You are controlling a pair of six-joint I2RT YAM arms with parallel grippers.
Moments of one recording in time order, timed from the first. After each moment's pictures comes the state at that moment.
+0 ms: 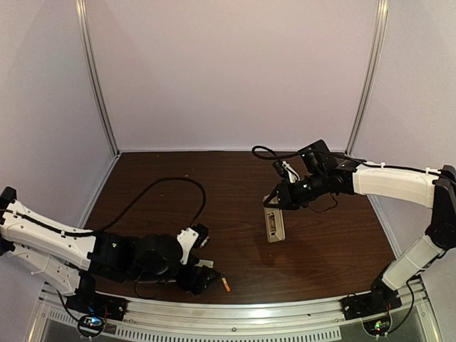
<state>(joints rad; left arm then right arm) -1.43 1.24 0.62 -0.16 -0.30 -0.71 0.61 1.52 1.09 -0.40 -0.49 0.49</state>
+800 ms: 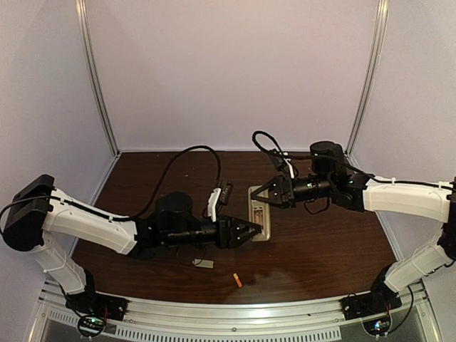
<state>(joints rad) -1.17 1.57 0.75 0.66 0.15 -0.76 0.70 1.37 0.90 0.10 -0.75 0.76</state>
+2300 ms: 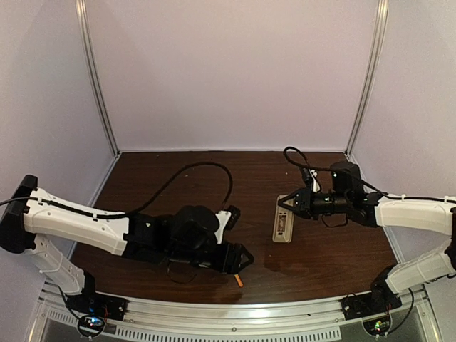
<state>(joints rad) -1.33 1.50 0.94 -0.07 -0.08 -0.81 0.54 1.25 0.63 0.16 -0.56 0.84</state>
